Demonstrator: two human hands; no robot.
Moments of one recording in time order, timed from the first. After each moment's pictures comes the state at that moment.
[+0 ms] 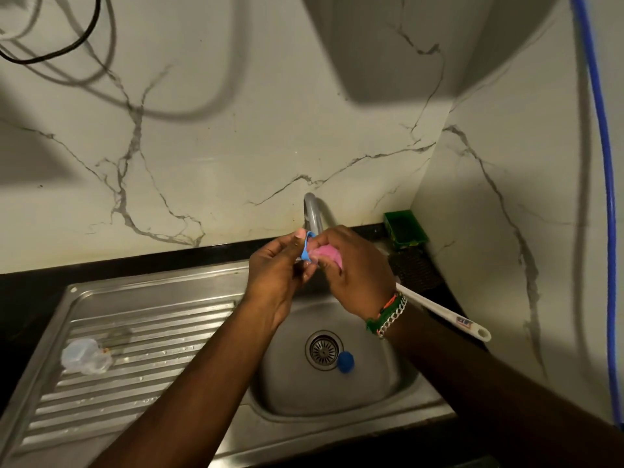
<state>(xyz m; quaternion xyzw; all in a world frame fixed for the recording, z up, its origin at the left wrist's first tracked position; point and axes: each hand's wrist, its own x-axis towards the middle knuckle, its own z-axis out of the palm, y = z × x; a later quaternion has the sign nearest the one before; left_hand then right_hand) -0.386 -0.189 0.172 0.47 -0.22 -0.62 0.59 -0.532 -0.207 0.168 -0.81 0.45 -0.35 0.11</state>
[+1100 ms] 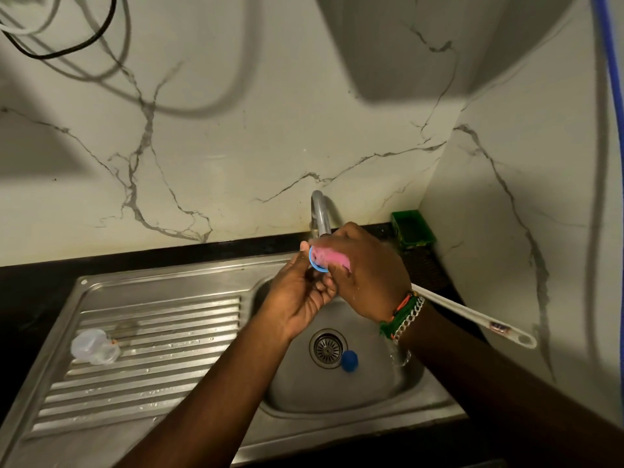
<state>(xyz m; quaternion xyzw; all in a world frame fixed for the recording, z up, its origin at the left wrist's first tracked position) -0.394 -0.184 0.141 0.37 -0.10 -0.74 0.55 -0.538 -0.189 0.183 -0.84 0.45 -0.28 0.10</state>
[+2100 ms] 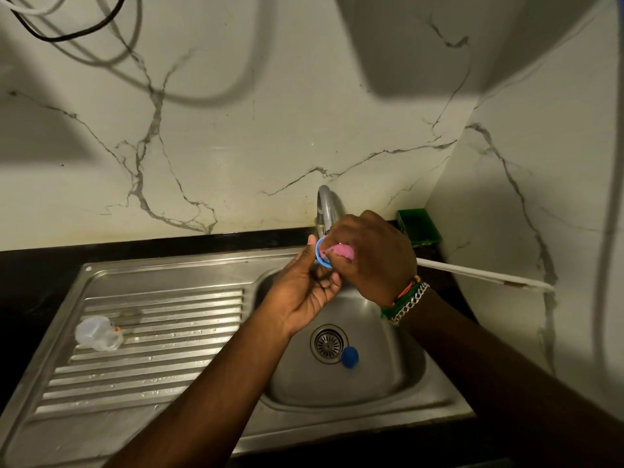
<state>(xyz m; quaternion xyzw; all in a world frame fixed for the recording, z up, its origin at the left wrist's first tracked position) -0.389 -0.178 0.147 0.37 -0.09 -0.76 0.53 -0.535 -0.208 0.188 -0.86 0.45 -0.26 -0.01</state>
